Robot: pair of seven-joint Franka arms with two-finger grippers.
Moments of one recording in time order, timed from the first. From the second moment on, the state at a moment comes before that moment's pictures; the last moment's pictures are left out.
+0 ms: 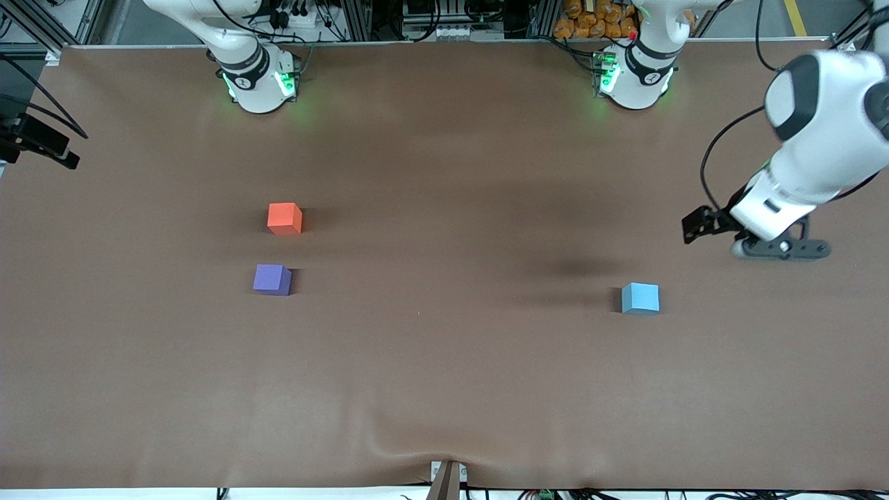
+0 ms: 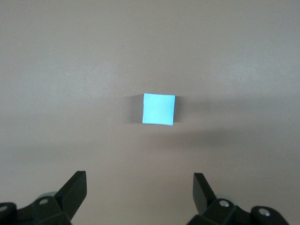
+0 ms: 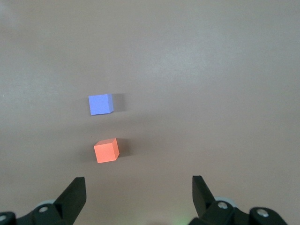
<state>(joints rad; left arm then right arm) 0.01 0.07 -0.12 -1.99 -0.02 2.12 -0.04 -0.06 -0.08 -0.05 -1.59 0.02 1.49 0.03</state>
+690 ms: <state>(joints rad) 0.01 0.37 -0.13 -2.05 0.02 2.48 0.00 -0.06 -0.08 -0.05 -1.59 0.02 1.49 0.03</state>
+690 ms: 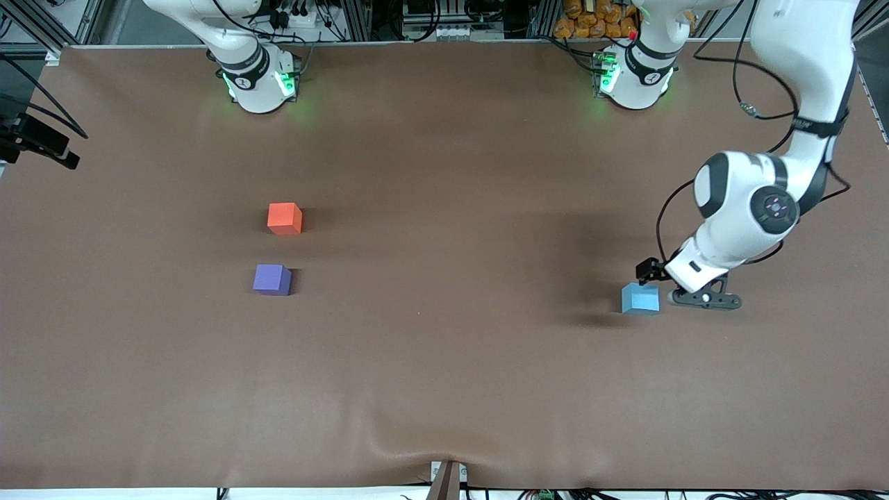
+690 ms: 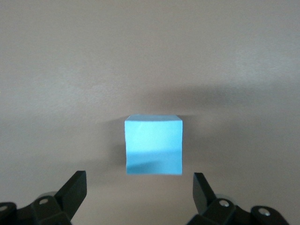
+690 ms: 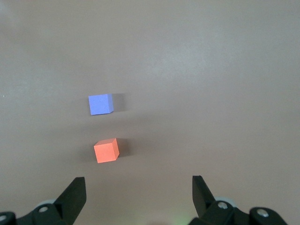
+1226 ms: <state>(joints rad) 0.01 0.45 -0.14 -2.04 0.02 2.56 0.00 -0.06 -0.08 -0.05 -1.59 0.02 1.49 0.03</state>
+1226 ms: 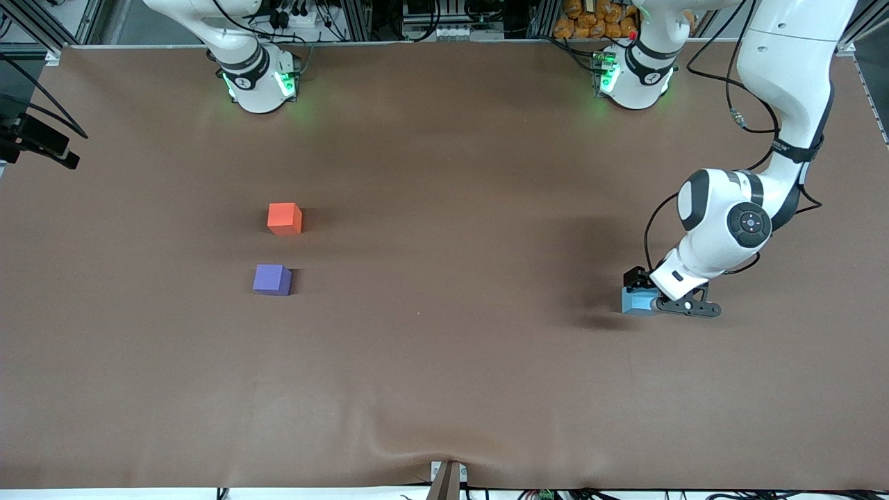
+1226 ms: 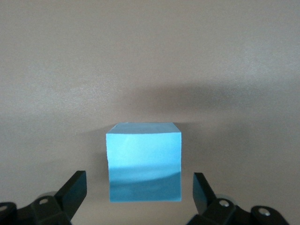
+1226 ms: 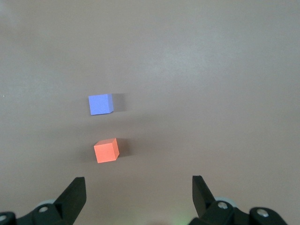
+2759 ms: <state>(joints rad) 0.00 0.52 -0.14 -2.00 0.02 2.62 0.04 -0.06 -0.08 -0.05 -1.59 0.02 1.49 0.03</state>
